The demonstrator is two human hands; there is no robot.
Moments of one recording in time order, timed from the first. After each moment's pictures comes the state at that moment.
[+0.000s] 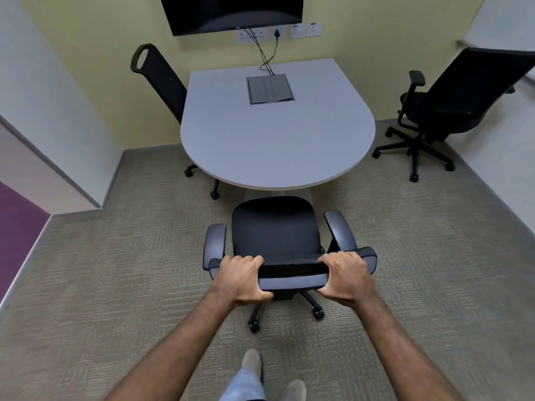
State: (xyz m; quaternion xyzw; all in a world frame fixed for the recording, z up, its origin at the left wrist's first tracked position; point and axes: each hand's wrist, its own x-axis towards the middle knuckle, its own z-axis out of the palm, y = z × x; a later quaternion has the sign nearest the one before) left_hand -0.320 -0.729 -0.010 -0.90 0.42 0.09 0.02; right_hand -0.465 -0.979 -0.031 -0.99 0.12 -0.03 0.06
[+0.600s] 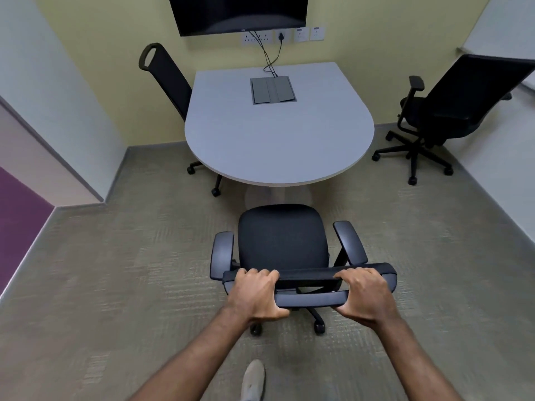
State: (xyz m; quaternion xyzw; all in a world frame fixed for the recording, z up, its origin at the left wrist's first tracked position) left_hand -0.406 -0.732 -0.009 -0.90 0.42 0.10 0.02; right_hand -0.552 -0.983 -0.031 -0.99 0.12 -0.05 0.05
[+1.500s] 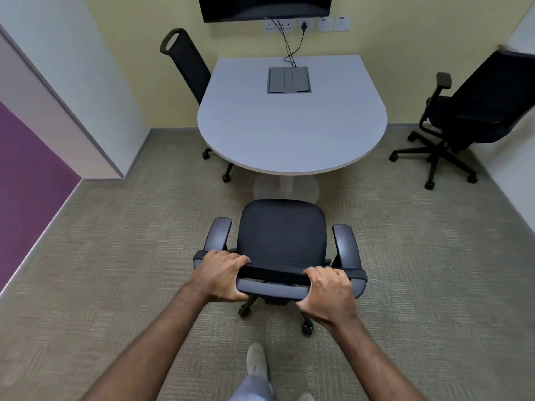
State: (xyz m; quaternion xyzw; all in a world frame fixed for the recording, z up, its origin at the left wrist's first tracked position) left_hand -0.435 -0.729 -0.003 -0.91 0.41 0.10 0.04; right_hand -0.588 -0.975 -0.027 -0.99 0.11 -0.01 0.07
